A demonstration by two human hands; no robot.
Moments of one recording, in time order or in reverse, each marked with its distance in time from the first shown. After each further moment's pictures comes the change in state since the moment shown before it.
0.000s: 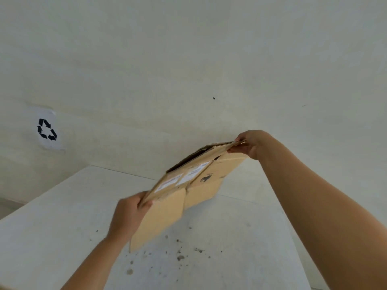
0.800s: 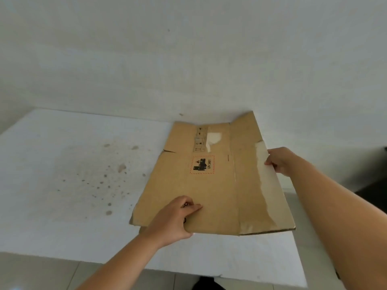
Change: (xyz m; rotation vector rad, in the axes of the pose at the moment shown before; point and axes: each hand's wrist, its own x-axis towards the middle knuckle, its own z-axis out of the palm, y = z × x) left_hand -0.111 -0.006 0.173 0.138 -0.881 0.264; right_hand 0.058 0.239 -0.190 -0.479 0.288 0.422
